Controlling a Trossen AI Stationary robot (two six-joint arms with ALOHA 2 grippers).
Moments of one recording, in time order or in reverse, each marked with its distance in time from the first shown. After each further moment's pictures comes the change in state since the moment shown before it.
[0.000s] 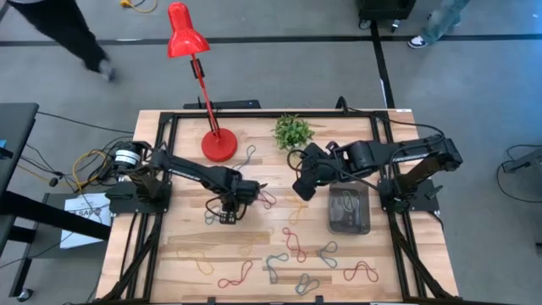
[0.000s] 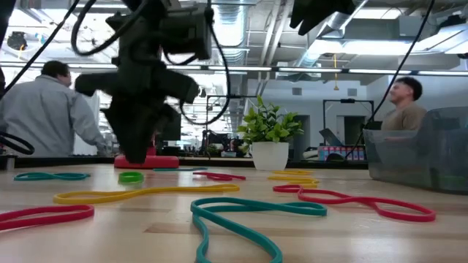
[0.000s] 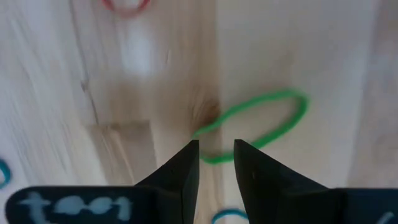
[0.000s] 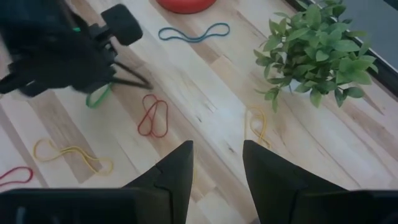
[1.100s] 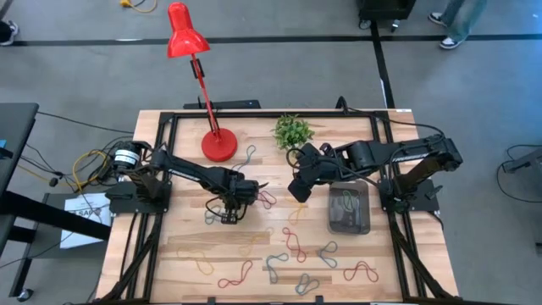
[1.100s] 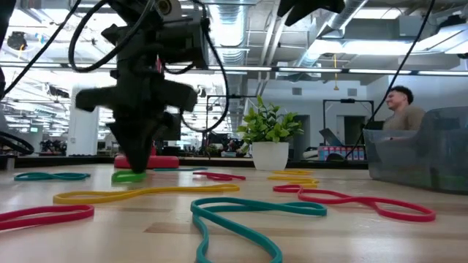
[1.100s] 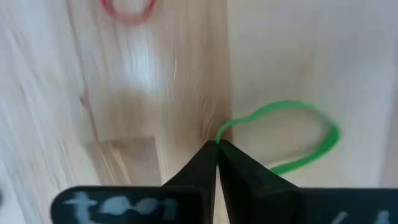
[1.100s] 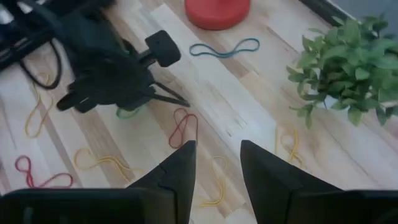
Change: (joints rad) left arm 0.008 -0.007 -0.043 0.126 -0.011 0.030; right arm -0.005 0.000 0.000 0.118 -0.048 -0.022
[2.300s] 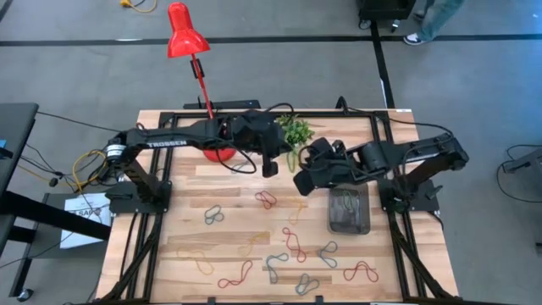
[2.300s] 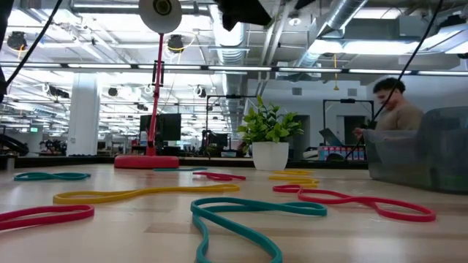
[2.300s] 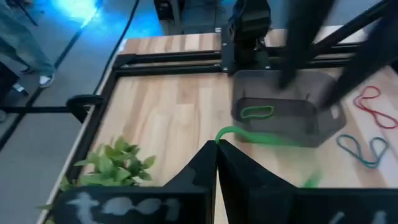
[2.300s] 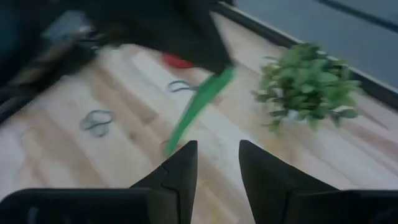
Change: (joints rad) left arm 0.204 -0.082 0.589 0.205 -0.007 0.115; right arm 0.056 -0.061 -0.003 -0.032 0.210 0.149
